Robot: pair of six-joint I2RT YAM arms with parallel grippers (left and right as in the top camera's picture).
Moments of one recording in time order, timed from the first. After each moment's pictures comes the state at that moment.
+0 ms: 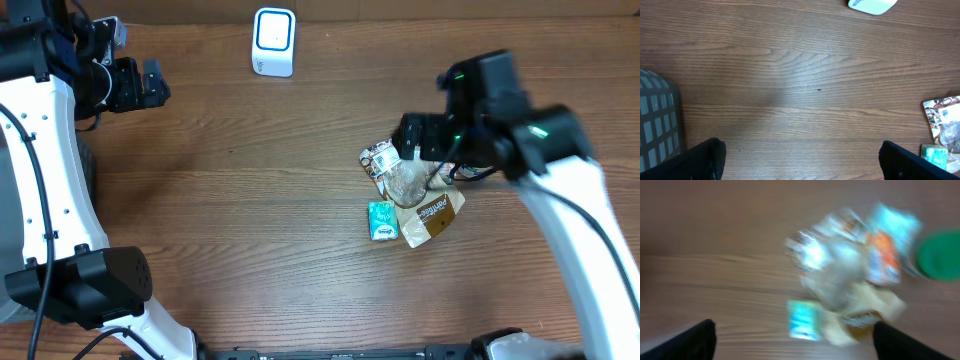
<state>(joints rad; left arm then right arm) 0.25 1.90 2.17 -1.47 0.24 0.08 0.28 1.44 1.60 -1.16 -0.18 0.33</state>
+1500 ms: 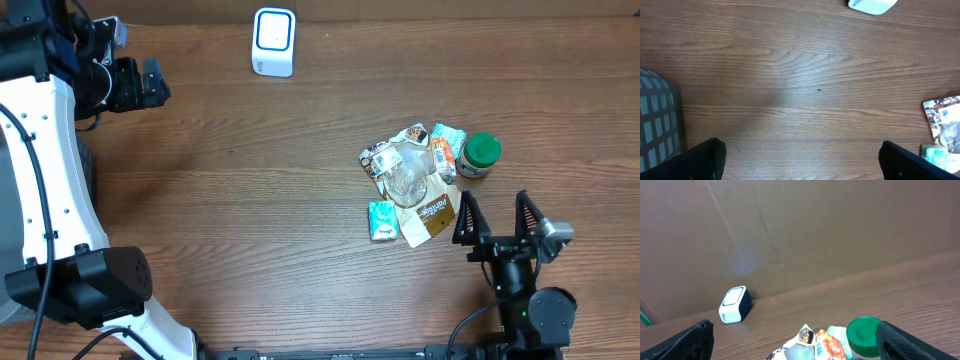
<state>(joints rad) 0.25 1.90 2.17 -1.47 0.24 0.08 0.04 0.02 0.11 -0.03 -0.03 0.33</state>
